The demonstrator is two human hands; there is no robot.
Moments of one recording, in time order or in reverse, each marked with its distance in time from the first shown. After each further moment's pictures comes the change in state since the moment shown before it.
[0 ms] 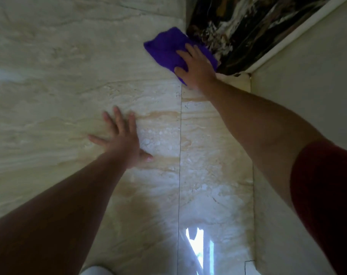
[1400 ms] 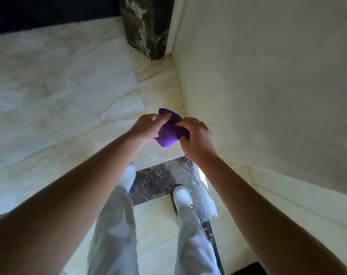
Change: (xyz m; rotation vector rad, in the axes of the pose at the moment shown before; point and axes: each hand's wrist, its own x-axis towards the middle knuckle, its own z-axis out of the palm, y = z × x) left_hand -0.475 0.147 -0.250 -0.887 -0.384 0.141; right_hand -0.585 -0.110 -0.371 0.606 0.174 0.461
